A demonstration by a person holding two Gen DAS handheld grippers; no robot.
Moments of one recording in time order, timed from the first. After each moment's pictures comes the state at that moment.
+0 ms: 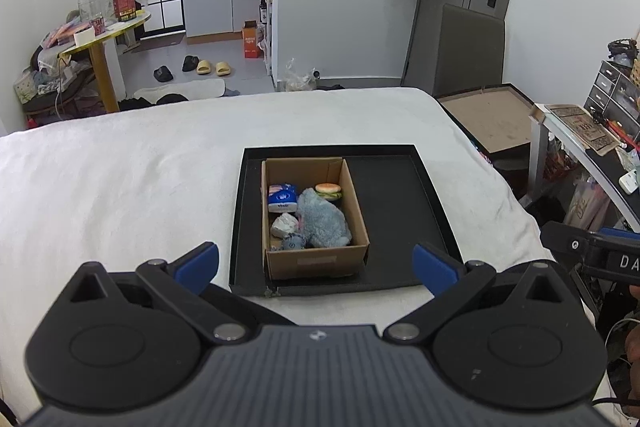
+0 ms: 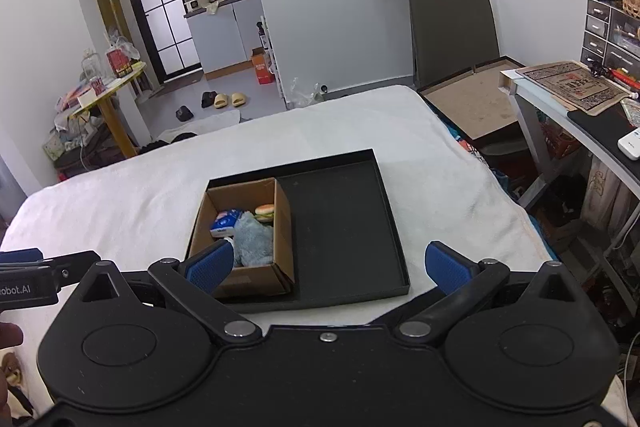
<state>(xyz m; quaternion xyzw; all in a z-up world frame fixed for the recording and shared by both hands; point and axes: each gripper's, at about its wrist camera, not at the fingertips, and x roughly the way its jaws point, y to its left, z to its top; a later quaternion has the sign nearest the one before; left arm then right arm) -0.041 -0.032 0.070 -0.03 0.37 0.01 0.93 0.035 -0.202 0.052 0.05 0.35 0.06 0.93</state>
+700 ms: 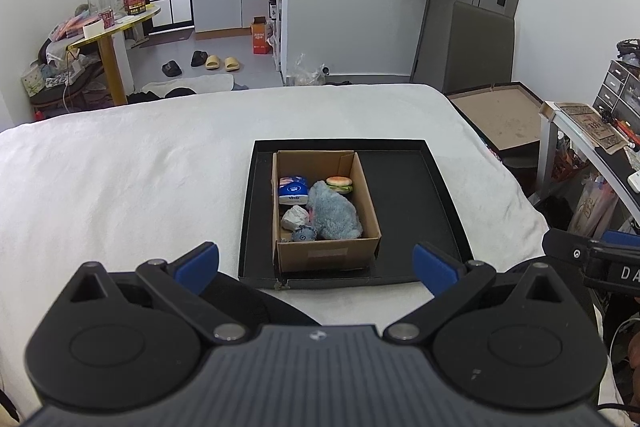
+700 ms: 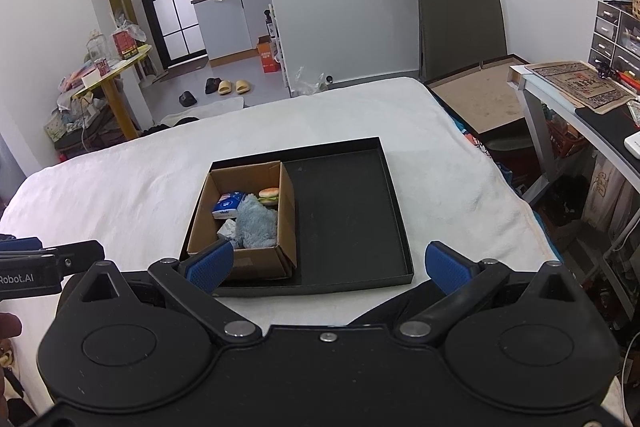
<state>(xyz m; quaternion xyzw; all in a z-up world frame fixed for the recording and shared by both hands) -0.046 -0.024 0.065 -0.03 0.38 0.02 0.93 0.031 -0.195 0.044 0.03 0.36 0.06 0.93</state>
